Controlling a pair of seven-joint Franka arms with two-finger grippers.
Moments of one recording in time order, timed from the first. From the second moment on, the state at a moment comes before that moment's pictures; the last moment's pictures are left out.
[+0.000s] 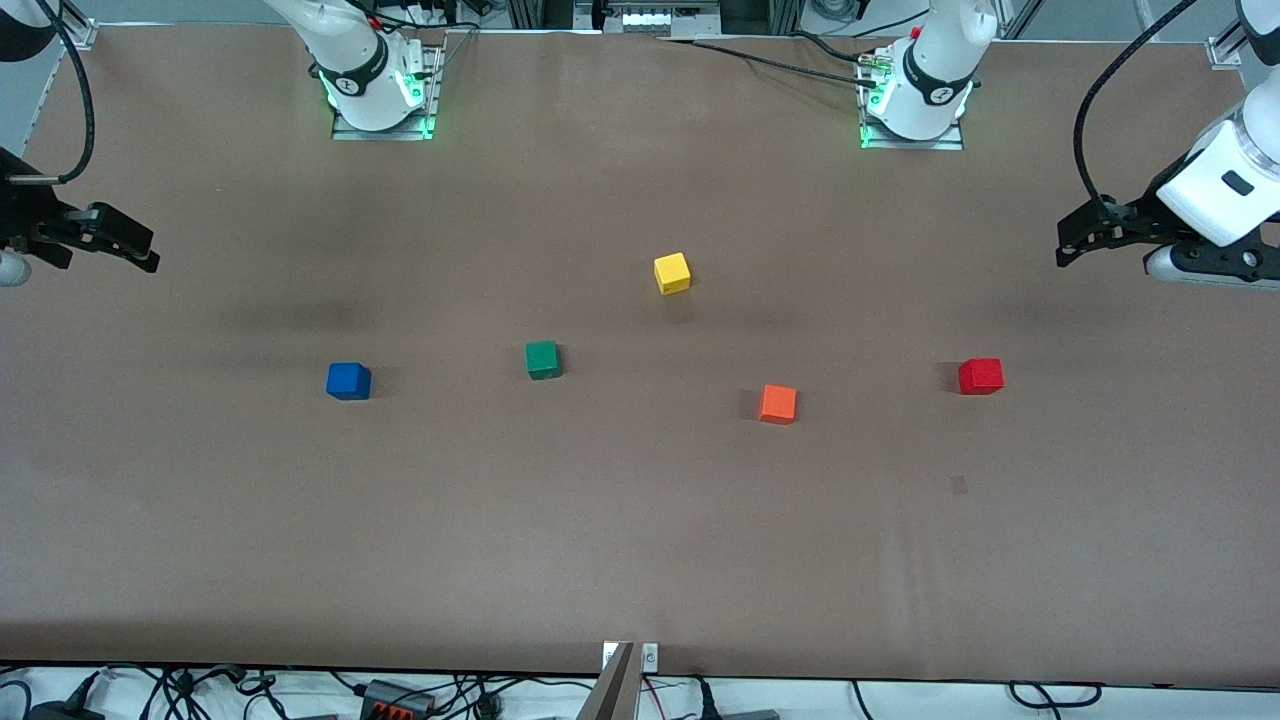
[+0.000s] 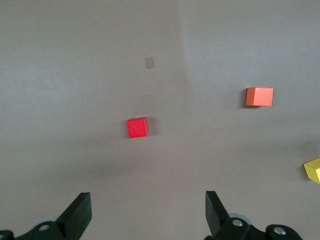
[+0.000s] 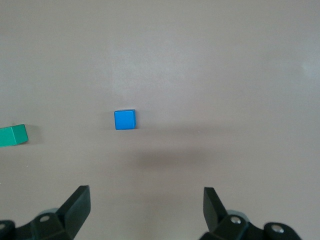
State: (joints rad) left arm -0.04 -0.03 0.01 -1.71 0.00 1.66 0.05; right arm -0.04 0.00 -0.01 -1.67 -0.04 1.68 -0.02
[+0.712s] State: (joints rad) left arm -0.04 -0.03 0.01 -1.71 0.00 1.66 0.05; right arm -0.04 0.00 -0.01 -1.67 -0.04 1.67 -0.02
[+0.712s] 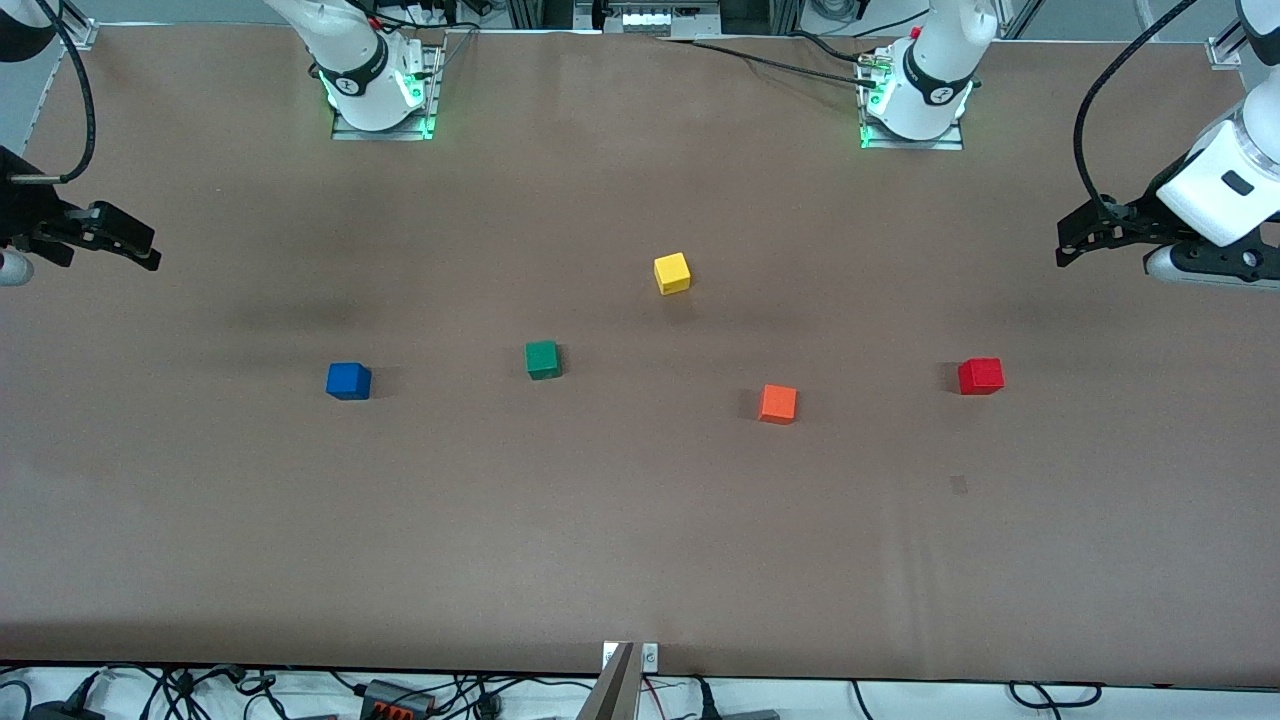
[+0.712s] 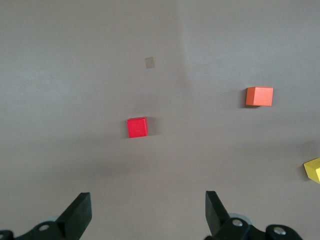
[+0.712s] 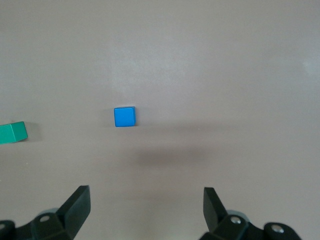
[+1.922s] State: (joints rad) left arm -0.04 -0.03 0.01 -1.71 0.00 1.65 0.05; right arm -0.04 0.01 0.00 -1.67 -0.04 1.66 -0.03
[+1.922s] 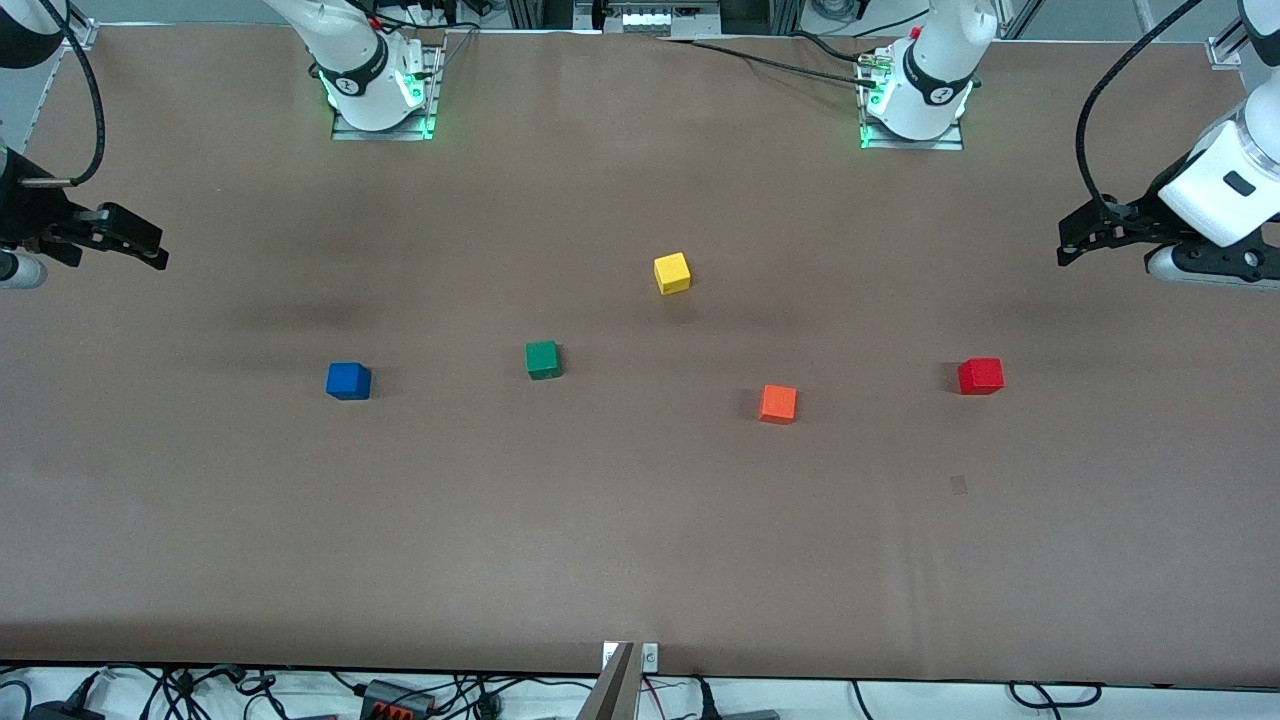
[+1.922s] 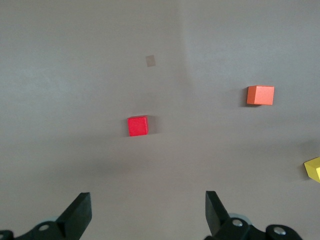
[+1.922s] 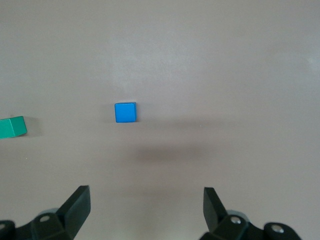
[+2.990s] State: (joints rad) left arm -0.03 0.05 0.01 -1.61 0.00 1.58 0.04; right arm -0.03 0.02 0.00 -1.68 -0.04 1.66 -0.03
